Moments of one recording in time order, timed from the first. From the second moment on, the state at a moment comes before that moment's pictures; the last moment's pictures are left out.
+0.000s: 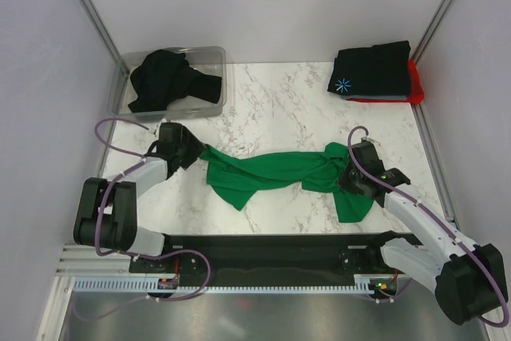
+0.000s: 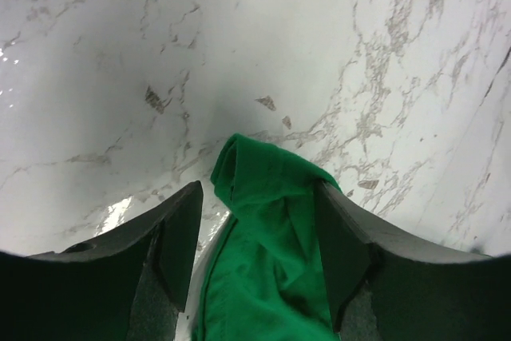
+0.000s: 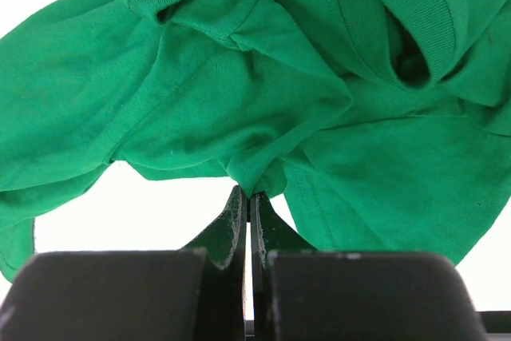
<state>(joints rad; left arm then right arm) -0.13 1.43 0.64 0.00 -0.01 -0.87 0.35 0.98 0.60 -0.58 0.13 0.76</state>
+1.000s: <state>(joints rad) -0.13 1.53 0.69 0.07 0.03 -0.87 0.35 1.01 0.55 -0.53 0.13 0.75</state>
